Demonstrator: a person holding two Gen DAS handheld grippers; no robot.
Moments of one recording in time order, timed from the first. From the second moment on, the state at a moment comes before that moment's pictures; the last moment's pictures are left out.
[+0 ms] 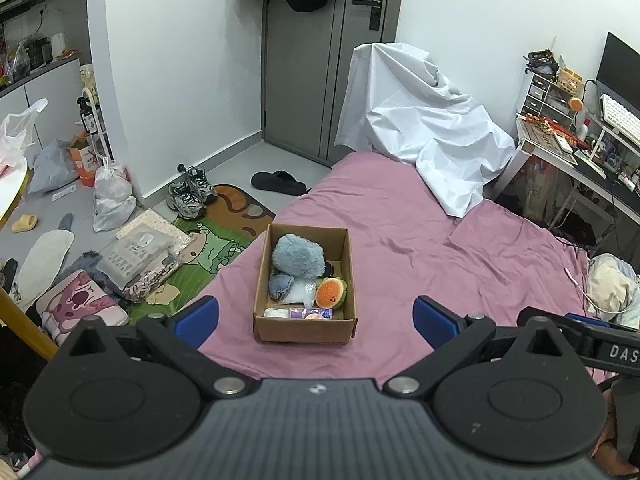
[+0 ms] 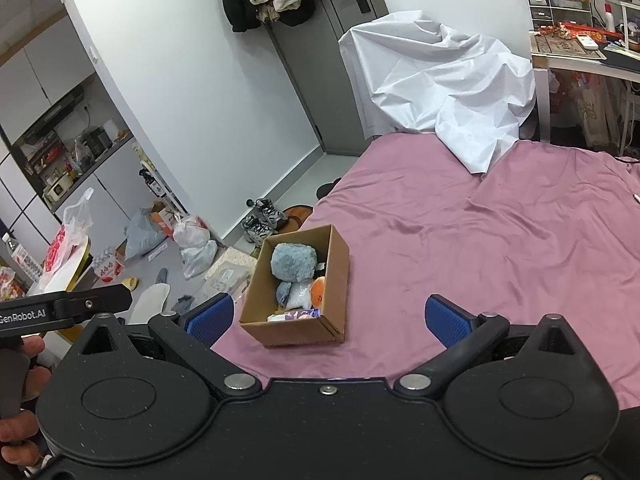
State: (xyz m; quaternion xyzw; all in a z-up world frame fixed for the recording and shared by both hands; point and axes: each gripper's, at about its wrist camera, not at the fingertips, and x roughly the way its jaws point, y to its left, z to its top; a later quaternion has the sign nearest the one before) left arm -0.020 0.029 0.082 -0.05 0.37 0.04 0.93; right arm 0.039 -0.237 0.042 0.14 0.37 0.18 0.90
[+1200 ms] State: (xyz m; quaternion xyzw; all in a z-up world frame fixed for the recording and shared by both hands) left arm -0.012 0.031 0.071 -0.06 0.38 0.04 0.92; right arm 0.044 -0.235 0.038 0.14 0.38 0.19 0.89
